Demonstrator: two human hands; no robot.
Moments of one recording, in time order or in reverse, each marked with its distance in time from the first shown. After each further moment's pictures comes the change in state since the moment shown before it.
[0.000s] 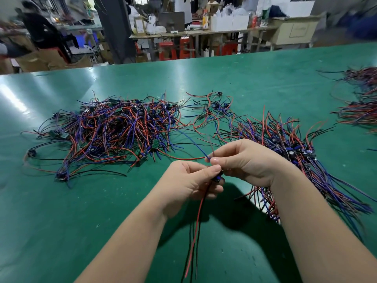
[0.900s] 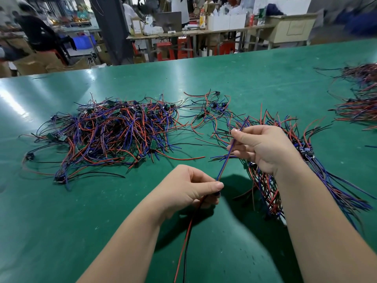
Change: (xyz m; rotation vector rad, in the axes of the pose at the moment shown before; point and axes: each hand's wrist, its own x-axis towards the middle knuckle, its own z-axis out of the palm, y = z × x) left_hand 0.001 -0.005 -0.004 0.244 -0.053 -0.100; right_hand 0.000 -0.009 -0.021 0.199 0.505 -0.150
